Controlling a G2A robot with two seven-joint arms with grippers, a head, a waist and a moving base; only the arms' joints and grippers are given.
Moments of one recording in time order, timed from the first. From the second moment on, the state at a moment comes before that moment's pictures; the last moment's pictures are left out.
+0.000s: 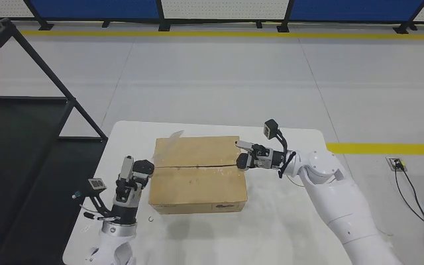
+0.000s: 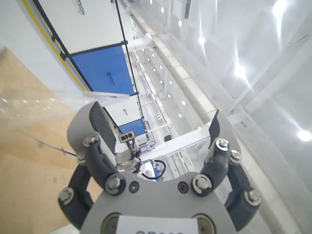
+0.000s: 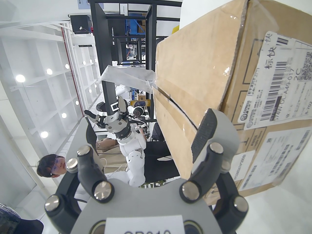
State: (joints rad) left arm 1.46 -1.26 -1.51 -1.97 -0.07 -0.34 0.03; right arm -0.52 -1.27 1.11 -0.96 0.36 -0.12 1.09
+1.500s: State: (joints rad) left arm 1.57 -1.26 -1.74 -1.85 0.59 -0.05 0.38; right arm -0.54 -1.26 1.11 -0.99 0.37 -0.18 1.08
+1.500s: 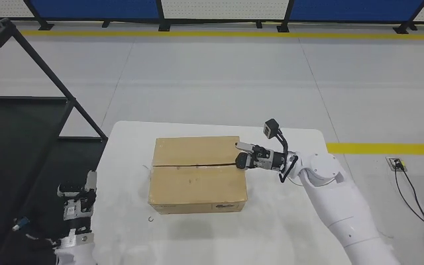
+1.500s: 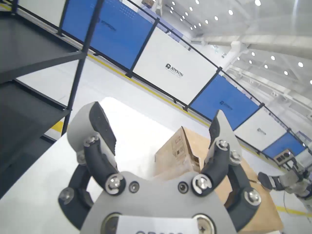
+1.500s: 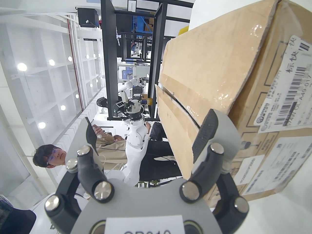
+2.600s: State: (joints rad) left arm 1.35 -1.20 -1.76 -1.64 0.98 -0.37 -0.18; right arm -0.55 -1.26 1.10 -0.99 0.38 -0.18 1.07
